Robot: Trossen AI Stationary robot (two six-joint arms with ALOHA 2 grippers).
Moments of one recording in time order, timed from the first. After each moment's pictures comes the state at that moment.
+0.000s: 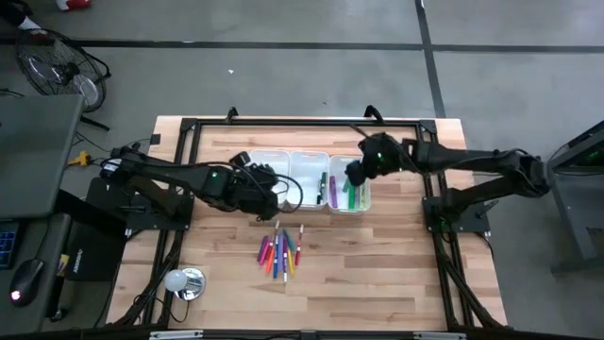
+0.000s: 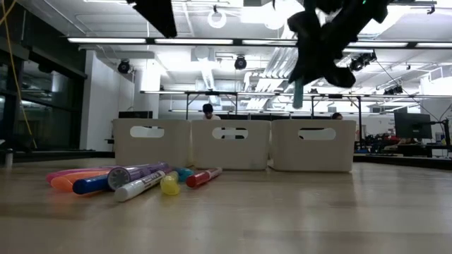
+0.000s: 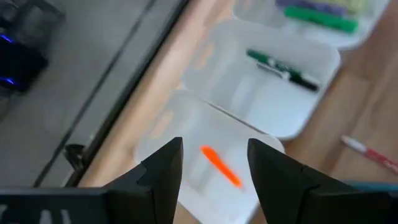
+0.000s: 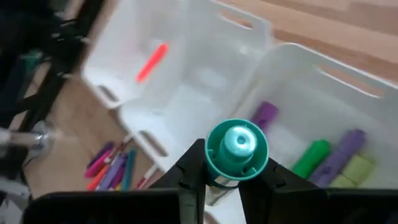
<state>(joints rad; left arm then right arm) -0.24 1.50 1.51 -1.19 -0.74 -0.55 -0.29 1.22 0.89 -0.47 -0.05 0.83</state>
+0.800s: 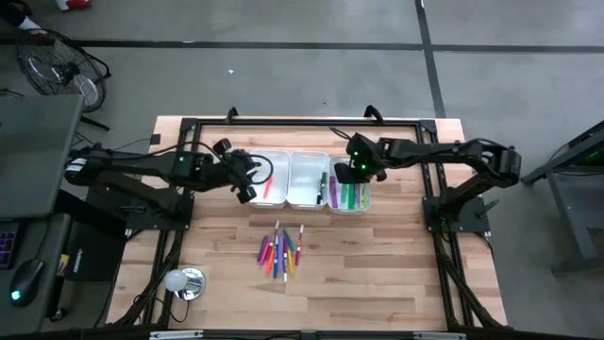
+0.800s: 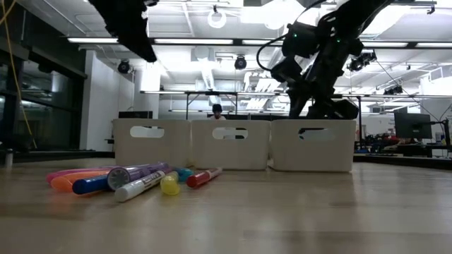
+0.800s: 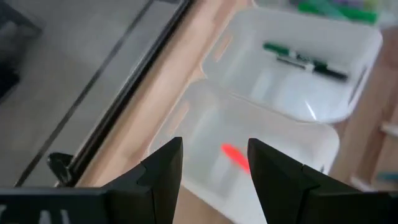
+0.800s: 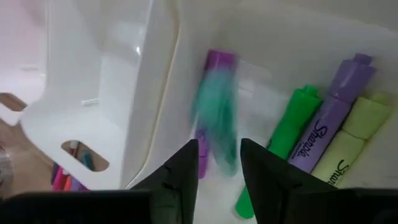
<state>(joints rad) -0.04 1.11 1.02 -0.80 -0.59 -0.24 -0.37 1.48 0.89 -0.46 -0.21 1.02</state>
